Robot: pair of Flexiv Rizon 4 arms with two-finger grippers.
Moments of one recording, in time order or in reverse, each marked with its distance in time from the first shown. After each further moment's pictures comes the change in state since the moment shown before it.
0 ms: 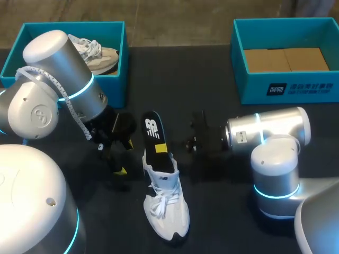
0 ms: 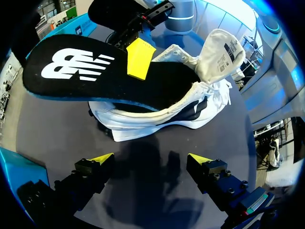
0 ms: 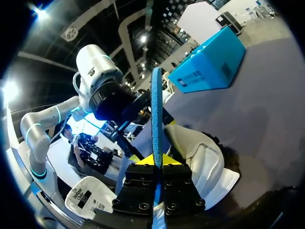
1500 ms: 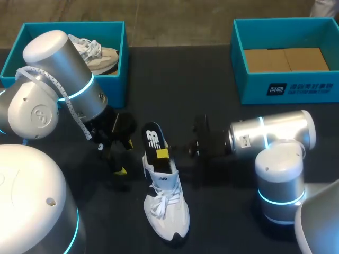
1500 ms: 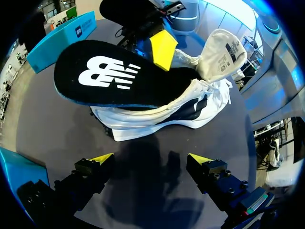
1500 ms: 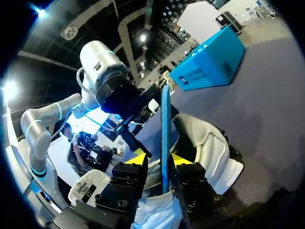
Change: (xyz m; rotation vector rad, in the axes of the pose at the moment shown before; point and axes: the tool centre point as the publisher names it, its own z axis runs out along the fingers) left arm 0.000 0.000 0.000 0.000 0.000 0.000; right arm 0.010 -0.008 -0.007 0.001 -0.006 -0.008
